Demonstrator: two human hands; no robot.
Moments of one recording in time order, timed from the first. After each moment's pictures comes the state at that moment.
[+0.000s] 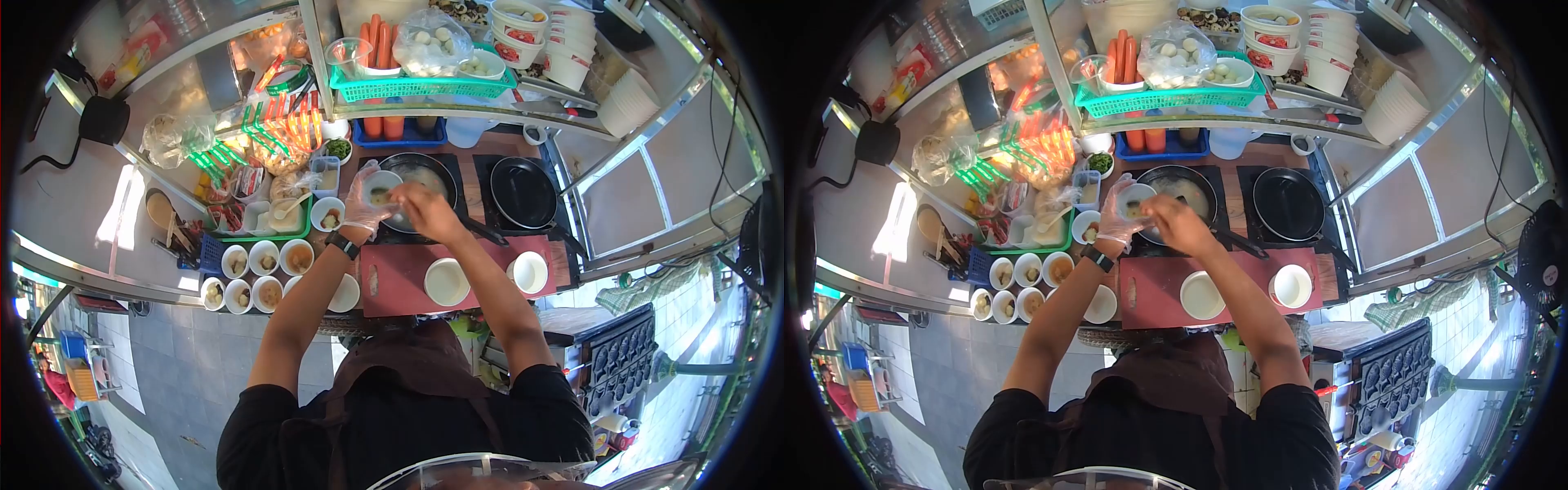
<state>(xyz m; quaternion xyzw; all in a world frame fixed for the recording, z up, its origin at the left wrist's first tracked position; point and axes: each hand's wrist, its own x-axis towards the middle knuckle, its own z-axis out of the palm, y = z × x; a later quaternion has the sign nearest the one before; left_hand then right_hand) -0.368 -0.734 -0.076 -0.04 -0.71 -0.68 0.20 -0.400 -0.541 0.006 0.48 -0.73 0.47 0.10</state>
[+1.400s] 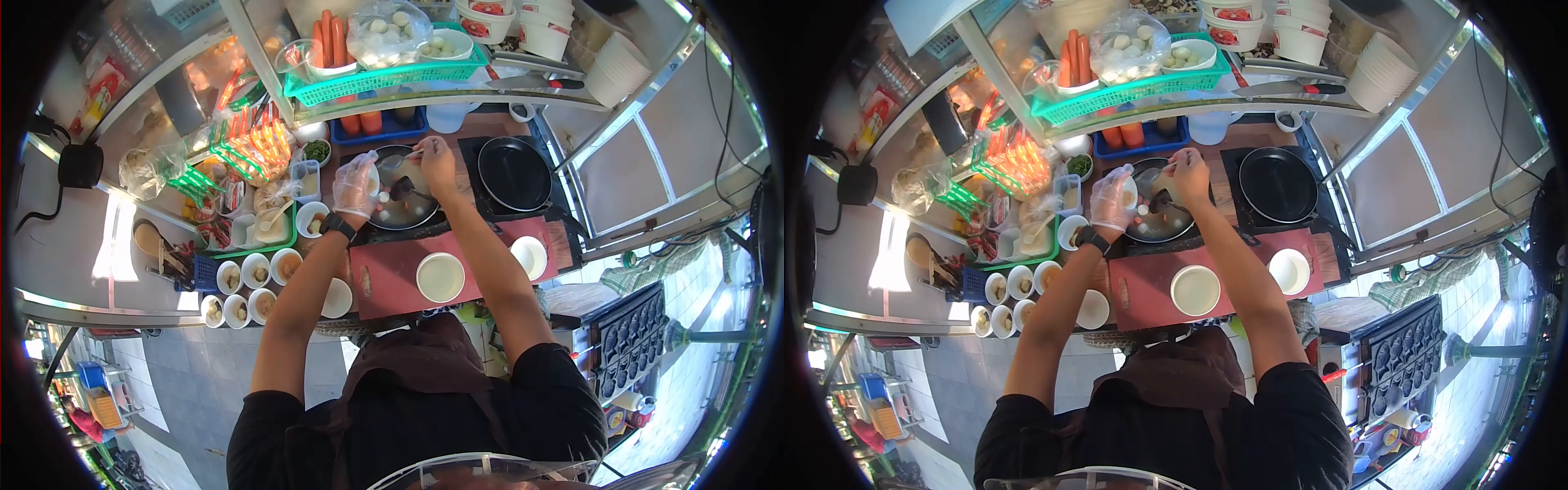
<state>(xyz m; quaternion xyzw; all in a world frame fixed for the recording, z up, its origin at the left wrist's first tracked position) -0.403 -0.722 -0.056 -0.08 -0.93 -0.27 0.25 -0.505 -0.534 -0.057 0.03 -0.71 0.71 0.02</state>
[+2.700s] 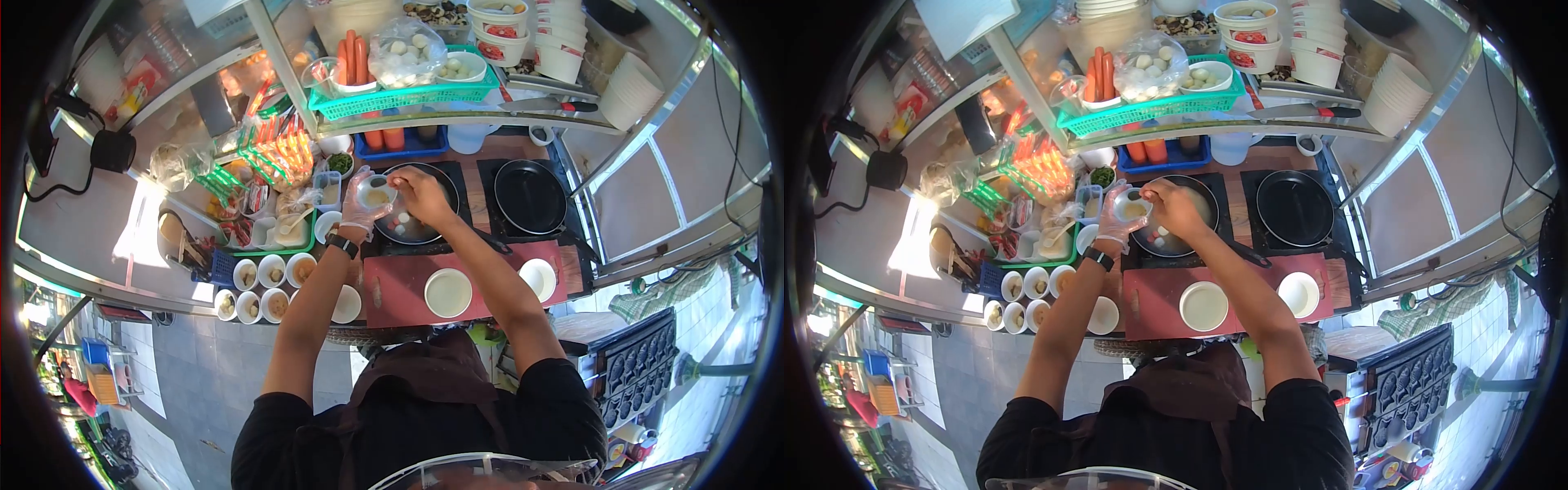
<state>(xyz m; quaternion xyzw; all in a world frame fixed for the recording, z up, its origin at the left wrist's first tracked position) -0.393 -0.747 -0.082 0.02 -0.72 -0.68 0.15 -0.451 -0.556 -0.010 0.36 -0.73 0.57 0.07</state>
